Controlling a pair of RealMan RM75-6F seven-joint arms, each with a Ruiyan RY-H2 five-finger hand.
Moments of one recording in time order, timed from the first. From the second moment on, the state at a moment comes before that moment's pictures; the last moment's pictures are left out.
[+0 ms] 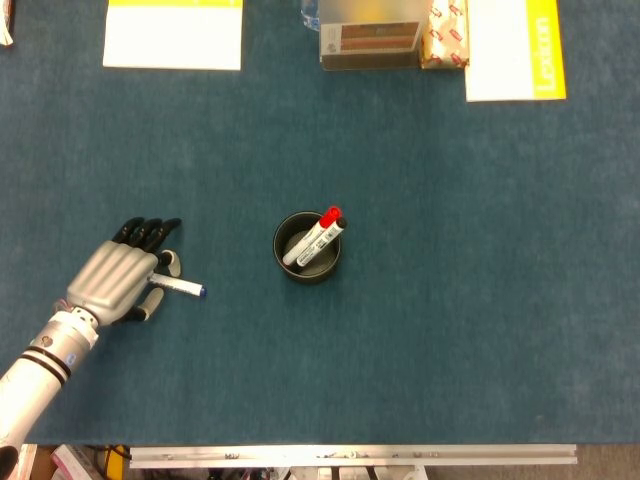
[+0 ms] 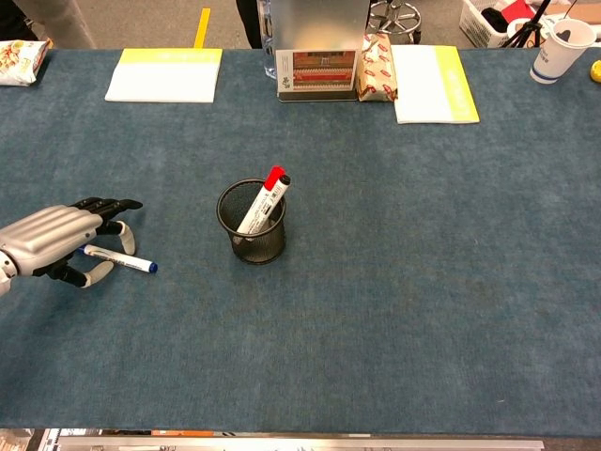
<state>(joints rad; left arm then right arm) -0.43 -1.36 0.11 -1.49 1.45 0.97 0.10 0.10 -1.02 0.01 -1.66 -1.56 1.44 -0.26</state>
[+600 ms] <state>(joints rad) -0.39 -1.42 0.13 -1.38 1.54 1.05 0.01 0.10 -1.02 0.01 -1.66 -1.56 1.44 -0.26</state>
